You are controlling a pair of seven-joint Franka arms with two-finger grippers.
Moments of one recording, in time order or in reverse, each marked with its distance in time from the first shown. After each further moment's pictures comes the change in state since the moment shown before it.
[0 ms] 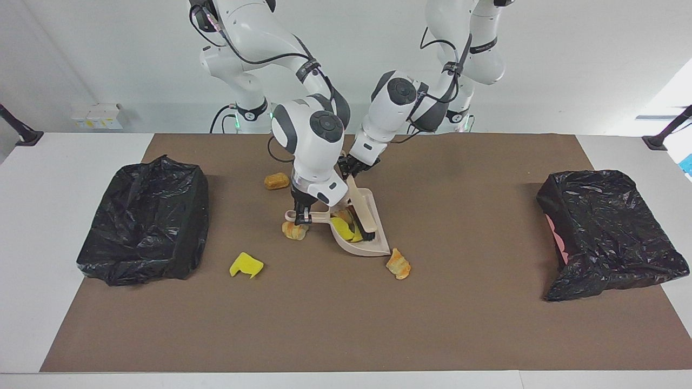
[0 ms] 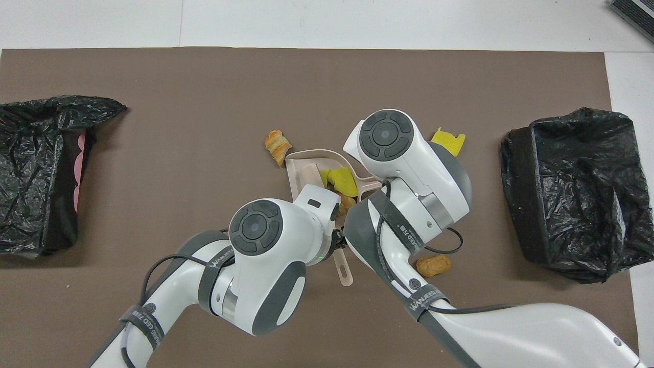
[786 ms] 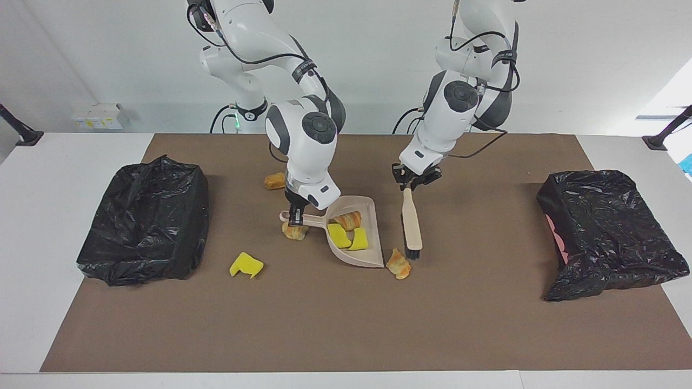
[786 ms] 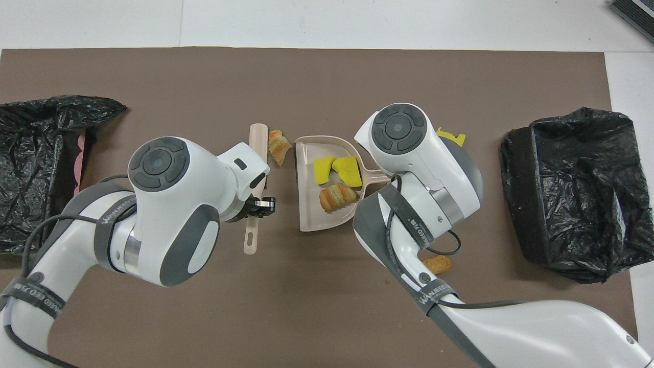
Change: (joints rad) left arm 0.242 -0.030 0.023 0.057 0.272 -0.200 0.484; right arm -0.033 -0.006 -0.003 0.003 0.001 0.000 0.125
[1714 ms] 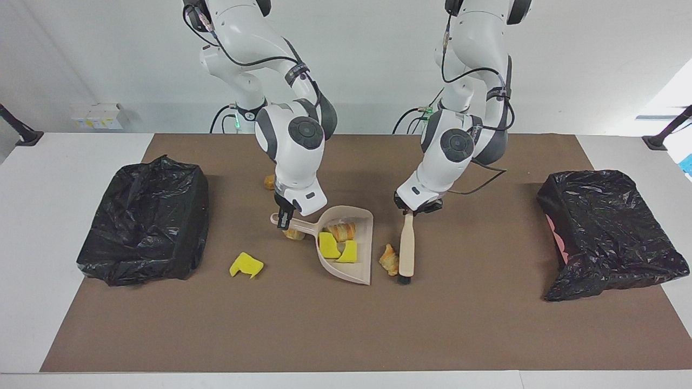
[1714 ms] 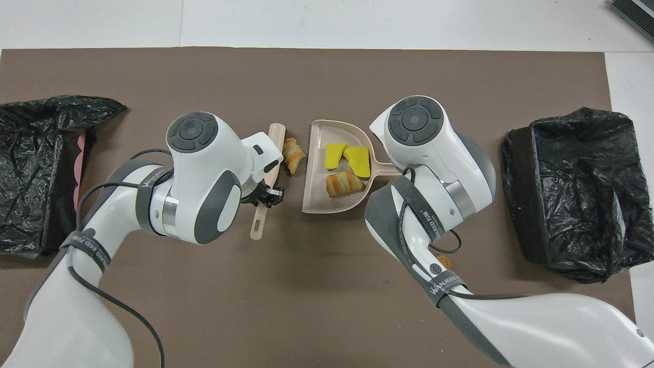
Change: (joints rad) left arm 0.028 0.191 -0.038 0.119 -0.106 -0.016 0.150; right arm -0.030 0.005 0.005 -0.008 0.000 0.004 0.085
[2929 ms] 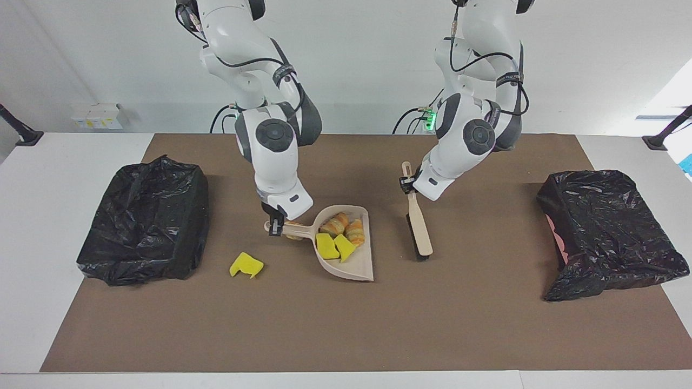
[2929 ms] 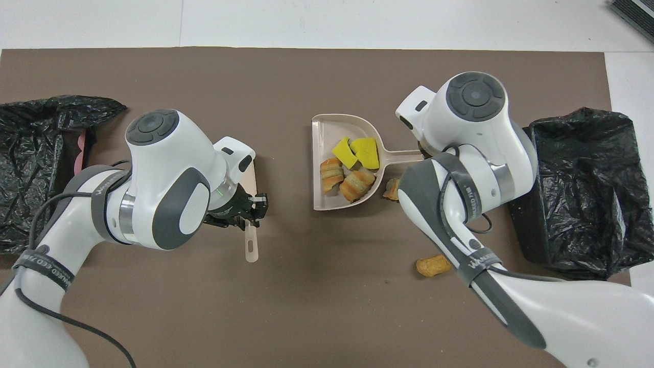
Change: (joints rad) left arm 0.031 -0.102 0.037 -0.042 -0.050 -0.207 -0.316; right arm -0.123 -0.008 0.006 0.028 0.134 0.077 -0.258
